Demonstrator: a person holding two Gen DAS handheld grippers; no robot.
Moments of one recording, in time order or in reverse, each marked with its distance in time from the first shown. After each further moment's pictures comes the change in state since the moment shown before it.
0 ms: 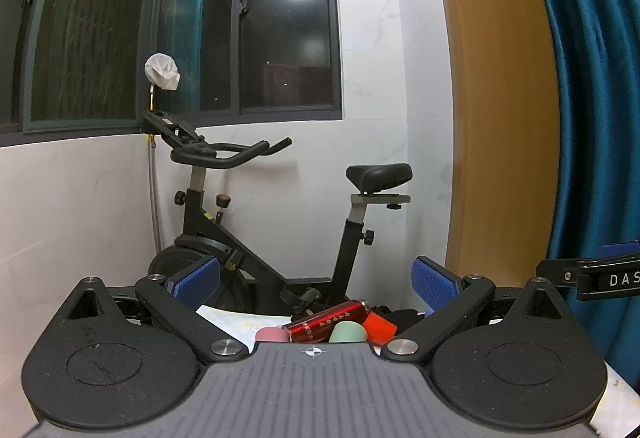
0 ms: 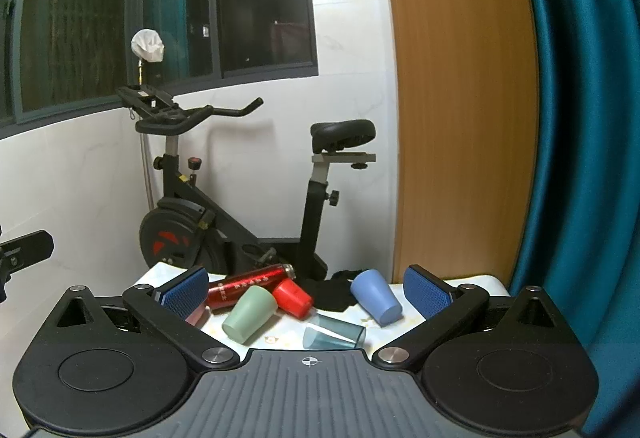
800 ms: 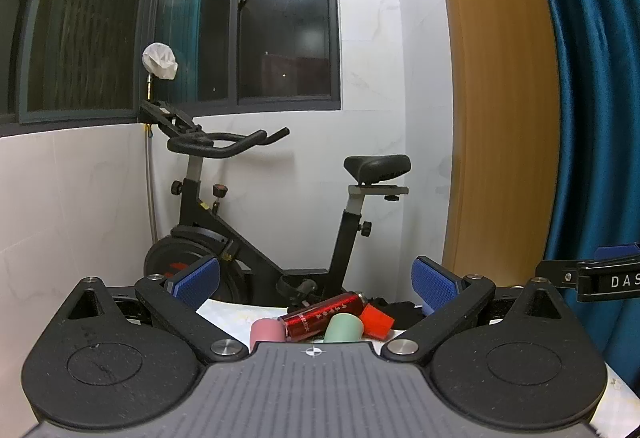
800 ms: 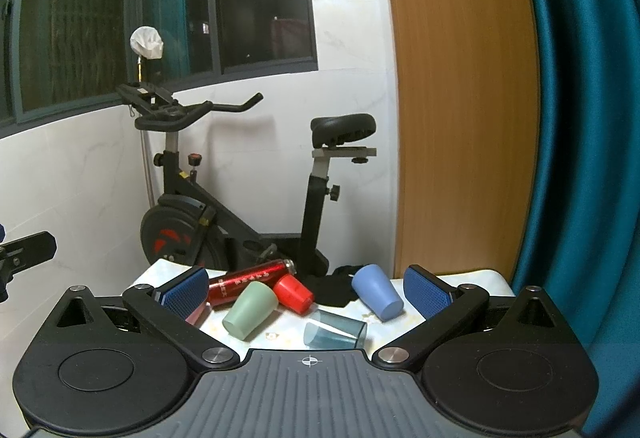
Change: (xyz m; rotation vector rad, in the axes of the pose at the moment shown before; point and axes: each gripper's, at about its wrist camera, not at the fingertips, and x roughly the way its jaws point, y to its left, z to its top) left arm 0.006 0.003 -0.006 -0.009 0.026 -0.010; right arm 0.001 0.004 -0.001 0.004 0.013 0.001
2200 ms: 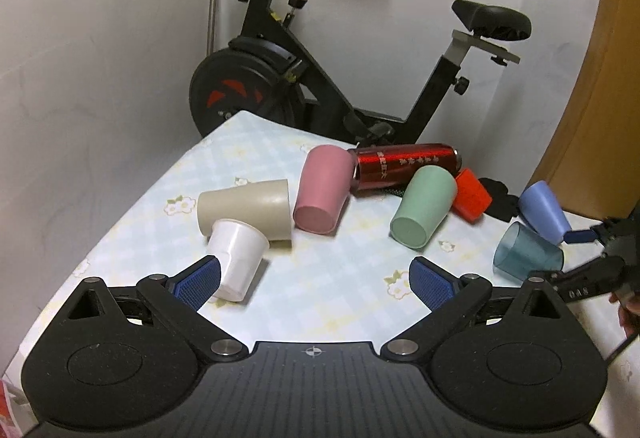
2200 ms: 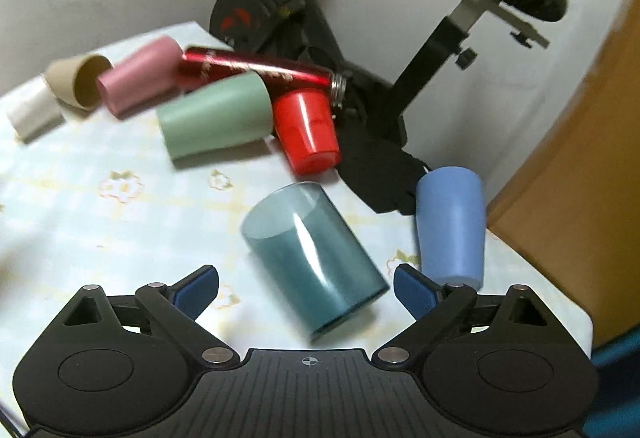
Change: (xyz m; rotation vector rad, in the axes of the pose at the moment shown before) left arm 0.141 0.058 -0.102 -0.234 0.500 0.170; right arm 0.326 -0.038 -0.097 -0.562 0.506 0.265
